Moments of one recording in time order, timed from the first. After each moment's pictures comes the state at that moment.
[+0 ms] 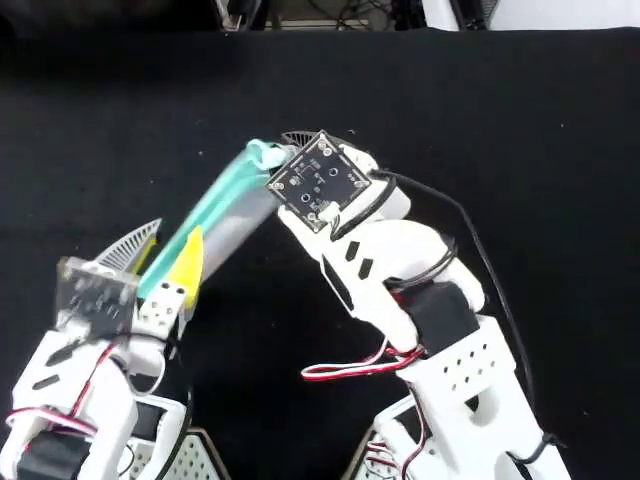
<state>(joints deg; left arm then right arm) 6.8 -91.6 49.8 66.1 -7.9 -28.0 -50.3 35.2 38.3 27.6</state>
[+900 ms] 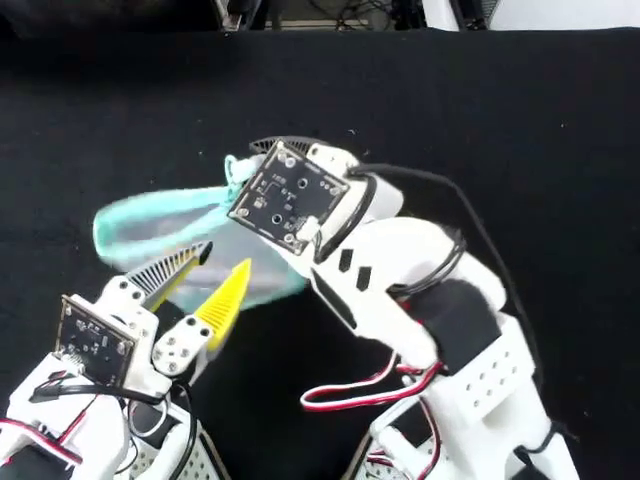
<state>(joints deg) 23.8 -91.6 42.9 70.4 -4.6 -35.5 -42.2 8.7 59.0 32.2</state>
